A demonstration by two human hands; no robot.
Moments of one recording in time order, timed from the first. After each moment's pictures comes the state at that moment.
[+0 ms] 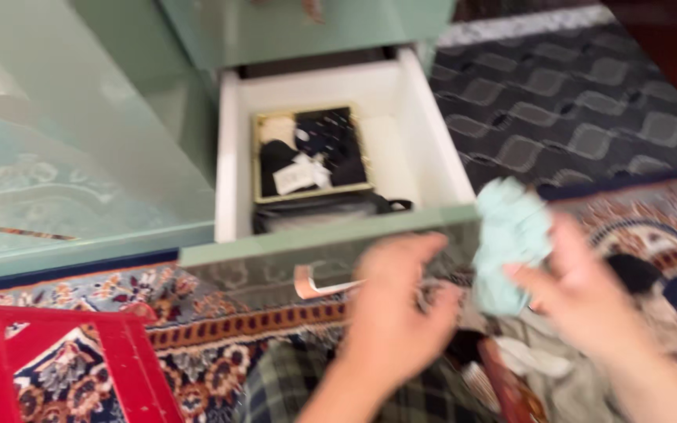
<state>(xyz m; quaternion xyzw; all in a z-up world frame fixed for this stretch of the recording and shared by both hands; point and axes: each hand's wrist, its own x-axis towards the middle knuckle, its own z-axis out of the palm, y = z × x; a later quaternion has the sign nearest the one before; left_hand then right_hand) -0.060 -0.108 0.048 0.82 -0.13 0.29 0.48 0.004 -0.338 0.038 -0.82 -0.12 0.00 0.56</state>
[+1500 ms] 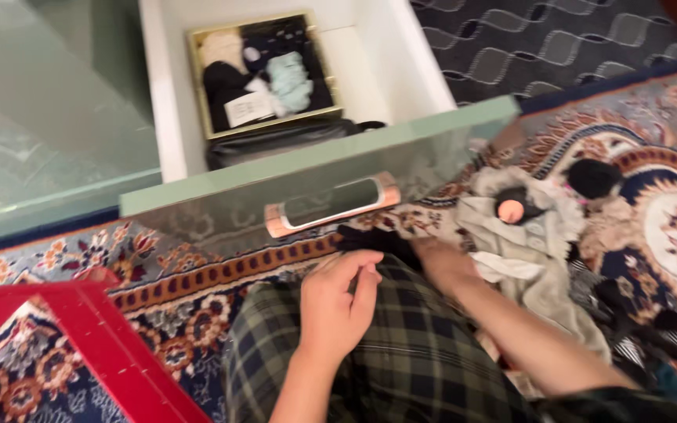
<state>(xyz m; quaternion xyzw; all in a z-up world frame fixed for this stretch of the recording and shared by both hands) -0.110 -0.072 -0.026 0.81 -0.06 0.16 0.56 -0.026 -0.314 -0.206 -0.97 -0.19 0.07 0.11</state>
